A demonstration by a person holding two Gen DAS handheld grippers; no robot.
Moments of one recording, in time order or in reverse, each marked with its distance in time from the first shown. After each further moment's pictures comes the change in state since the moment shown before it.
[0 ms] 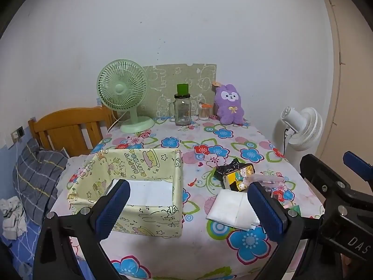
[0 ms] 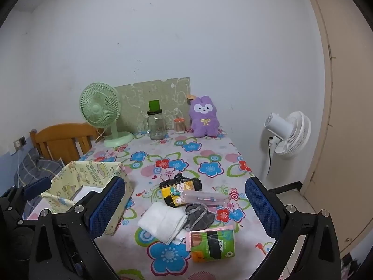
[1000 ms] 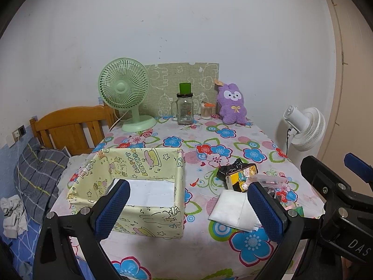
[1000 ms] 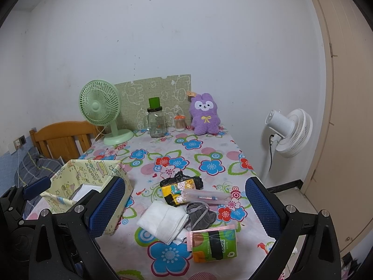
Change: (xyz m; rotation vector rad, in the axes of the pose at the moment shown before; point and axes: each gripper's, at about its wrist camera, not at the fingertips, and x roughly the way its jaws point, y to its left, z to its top) left arm 0.005 0.001 -0.001 0.001 0.004 0.008; right arm 0.008 0.000 -0.002 0.003 0.017 0.008
